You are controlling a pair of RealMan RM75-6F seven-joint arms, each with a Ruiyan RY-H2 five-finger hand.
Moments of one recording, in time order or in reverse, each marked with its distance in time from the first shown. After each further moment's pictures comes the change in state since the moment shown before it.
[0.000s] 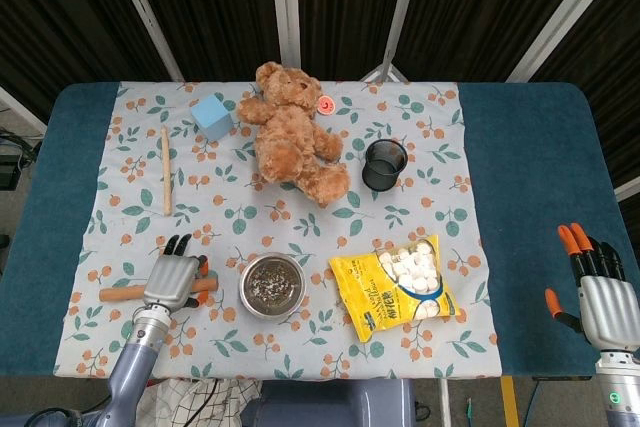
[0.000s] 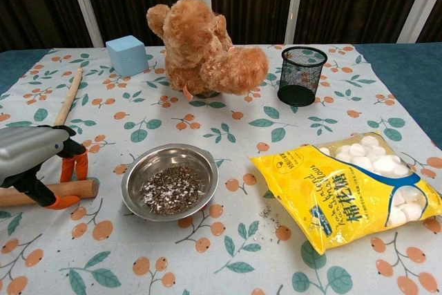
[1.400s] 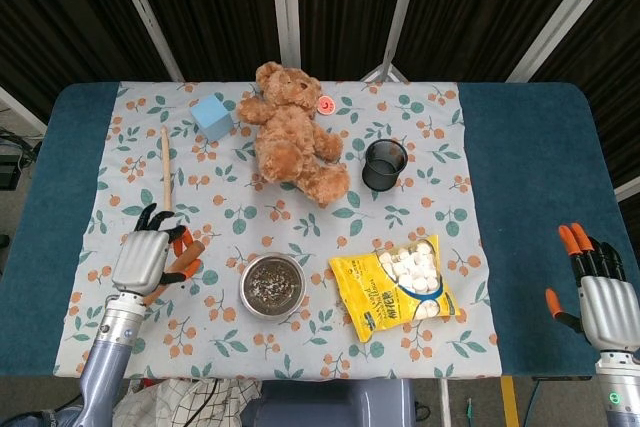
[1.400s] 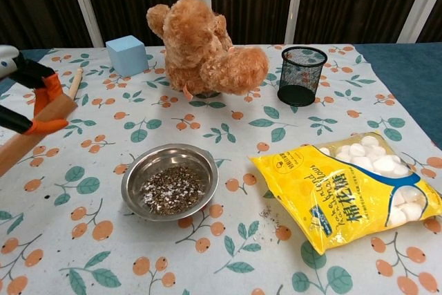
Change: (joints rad) left arm 0.053 0.132 -0.055 -0.081 0.247 0.150 -0.400; right arm -0.001 -0.002 0.001 -0.001 0.002 0.003 -0.006
